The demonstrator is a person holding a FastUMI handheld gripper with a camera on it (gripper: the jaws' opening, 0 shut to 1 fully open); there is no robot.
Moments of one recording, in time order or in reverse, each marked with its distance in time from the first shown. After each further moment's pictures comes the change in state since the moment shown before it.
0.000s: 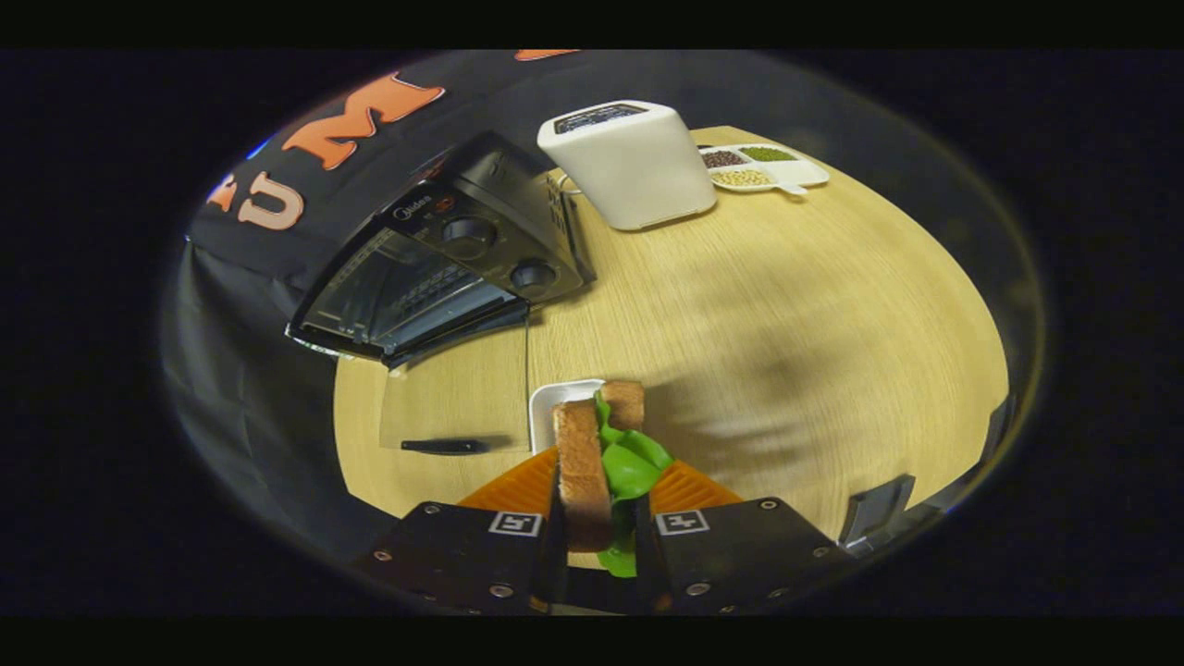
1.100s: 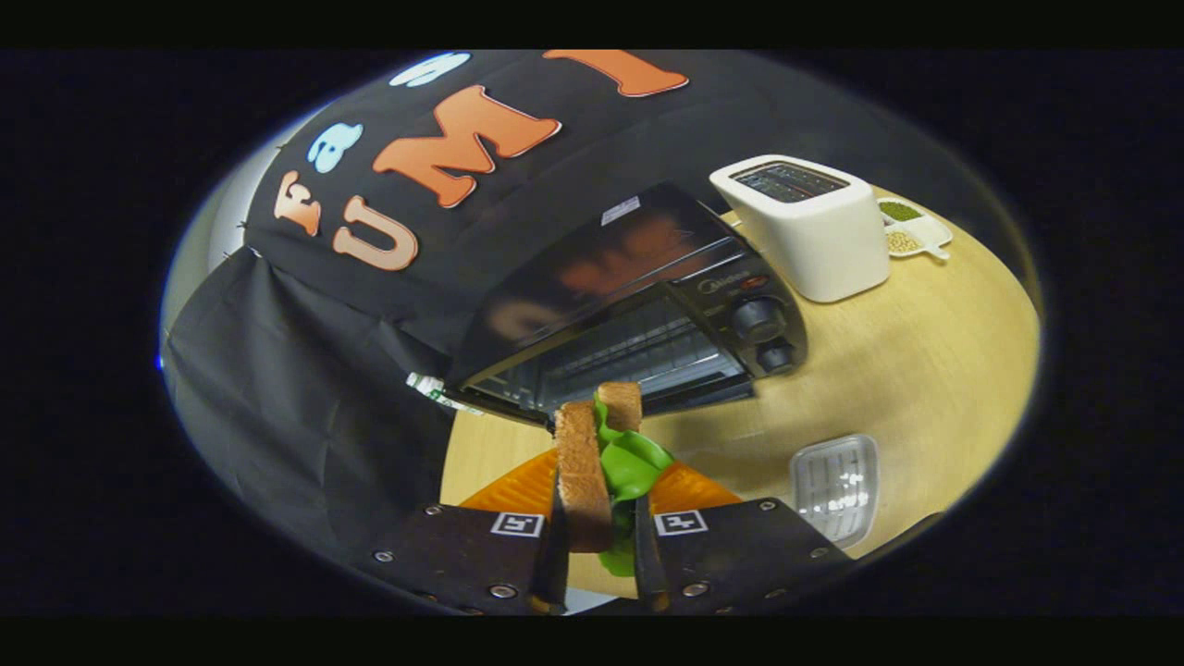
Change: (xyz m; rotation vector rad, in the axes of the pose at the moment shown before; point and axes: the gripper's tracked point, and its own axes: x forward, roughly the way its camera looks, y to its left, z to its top) arm -0.003 0.190 0.067 0.033 -0.263 0.359
